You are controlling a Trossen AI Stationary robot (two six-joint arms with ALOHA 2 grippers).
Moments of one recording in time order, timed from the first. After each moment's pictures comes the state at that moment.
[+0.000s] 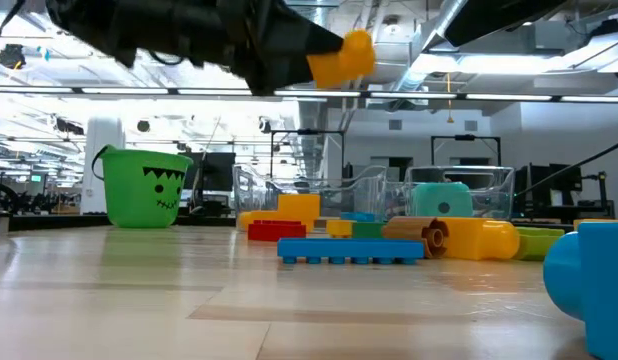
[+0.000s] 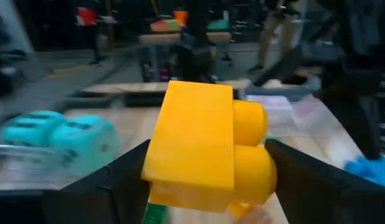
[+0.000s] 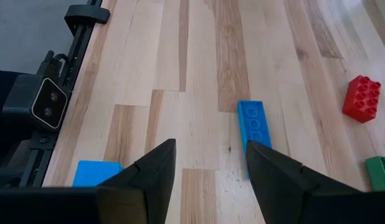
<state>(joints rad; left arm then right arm) -0.20 1.60 0.69 0.80 -0.32 0.03 0.73 1.72 1.19 -0.39 0.56 0.47</state>
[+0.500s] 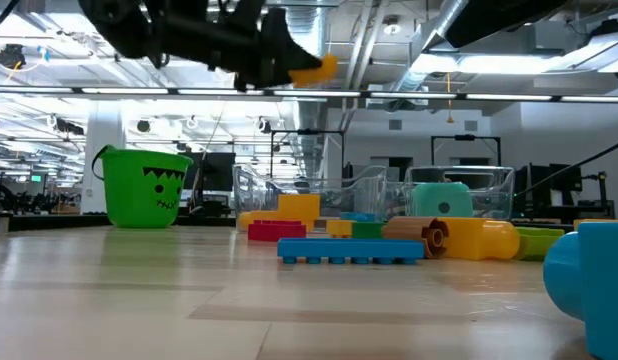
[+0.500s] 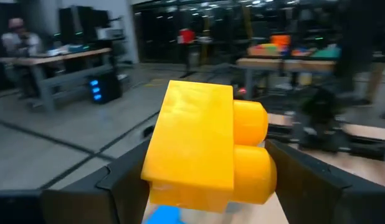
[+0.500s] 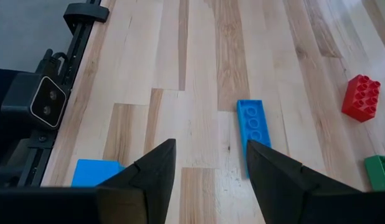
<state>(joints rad) 0.12 1.47 0.69 0.77 -0.36 0.04 0.73 1.72 1.19 -0.39 0.56 0.47</state>
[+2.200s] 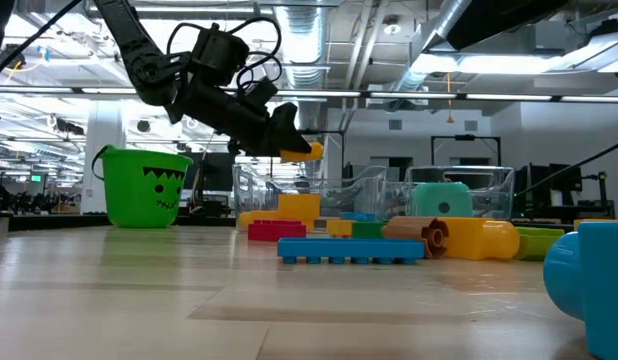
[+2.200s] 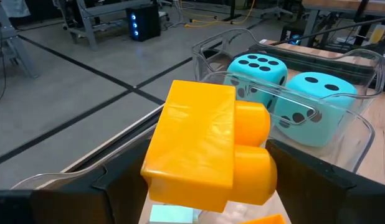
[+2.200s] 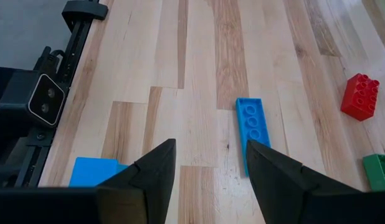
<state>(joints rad) 0.33 1.68 0.69 0.74 -0.34 -0.07 0.73 1.72 1.19 -0.40 0.56 0.47</state>
